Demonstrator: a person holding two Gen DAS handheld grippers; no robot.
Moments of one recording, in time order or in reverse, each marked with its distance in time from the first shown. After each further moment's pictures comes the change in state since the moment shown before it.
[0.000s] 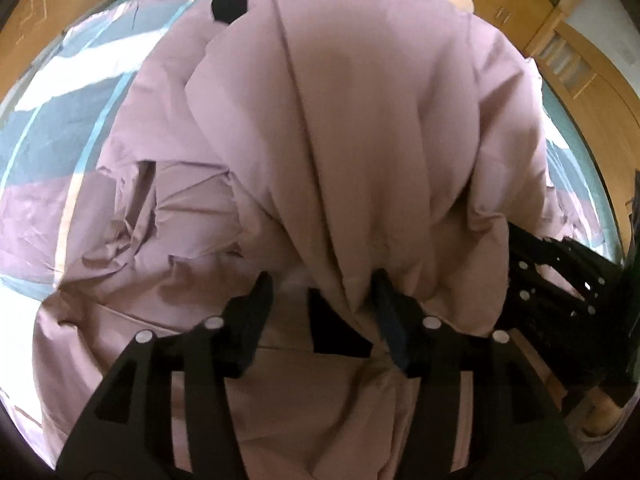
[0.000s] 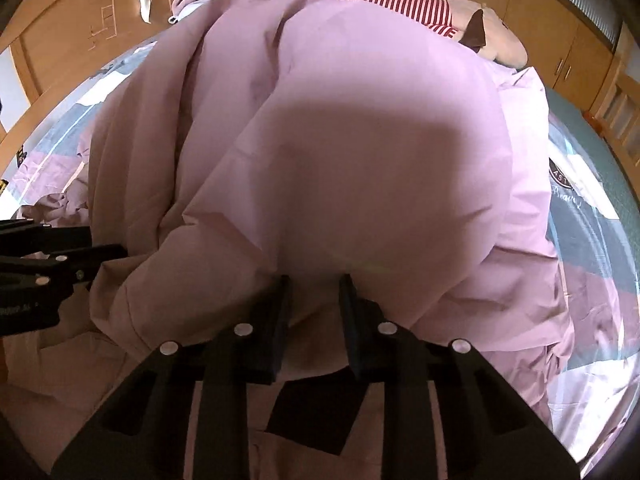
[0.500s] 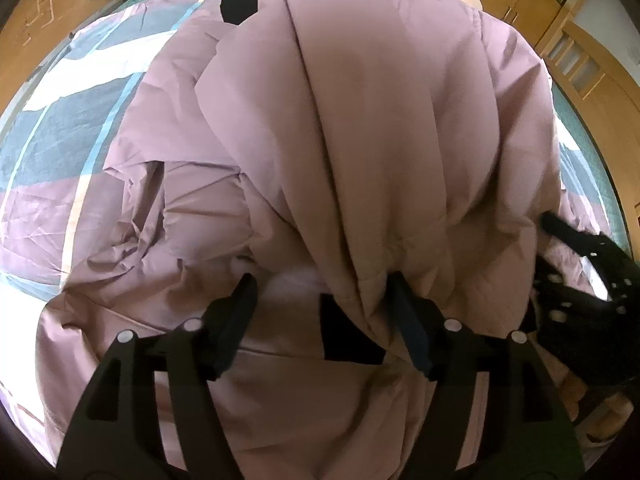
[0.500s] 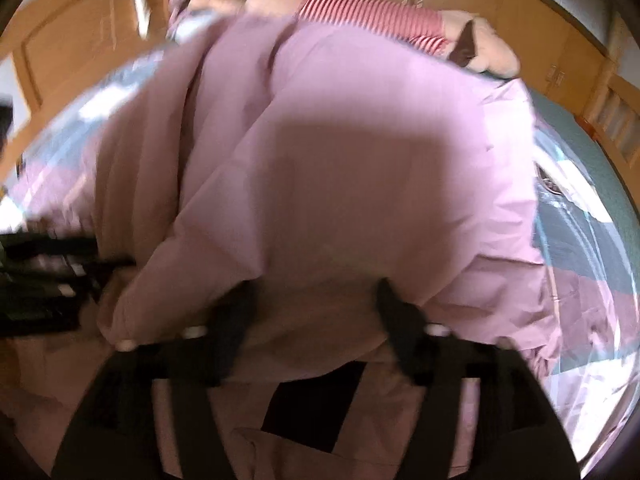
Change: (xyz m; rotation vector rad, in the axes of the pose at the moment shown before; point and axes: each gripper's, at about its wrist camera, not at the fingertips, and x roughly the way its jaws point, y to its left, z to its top) left arm 0.001 -0.006 0.001 -0.002 -0.018 0.043; right arm -0.024 -0.016 -0.005 0.078 -0.127 0.024
